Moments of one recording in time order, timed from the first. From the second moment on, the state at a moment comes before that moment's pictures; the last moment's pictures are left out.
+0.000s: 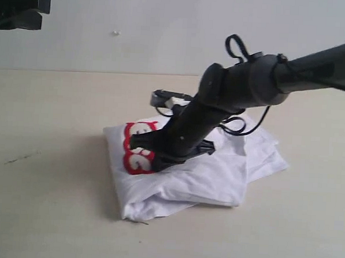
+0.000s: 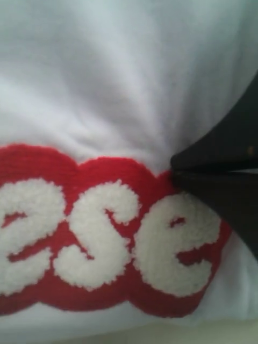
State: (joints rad) left arm -0.24 1.41 -1.17 -0.29 0.50 0.18; right arm 0.43 2.19 -1.42 0.56 0.61 -0.13
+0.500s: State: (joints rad) left arm -0.28 1.39 -1.17 -0.30 0.53 0.20; right arm 0.45 2.01 -1.52 0.39 0.70 -0.01
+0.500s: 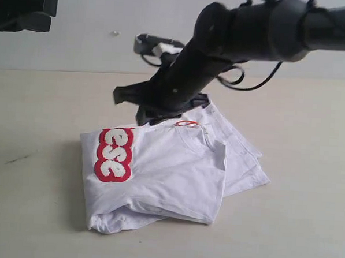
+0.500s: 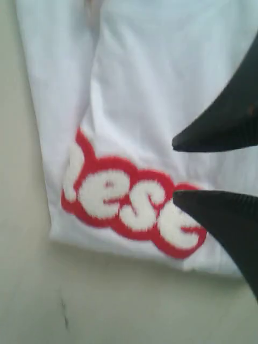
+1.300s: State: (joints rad) left arm -0.28 1.40 -1.17 -0.30 0.54 0.21; right arm 0.15 2.07 -1.27 0.43 0.63 -0.18
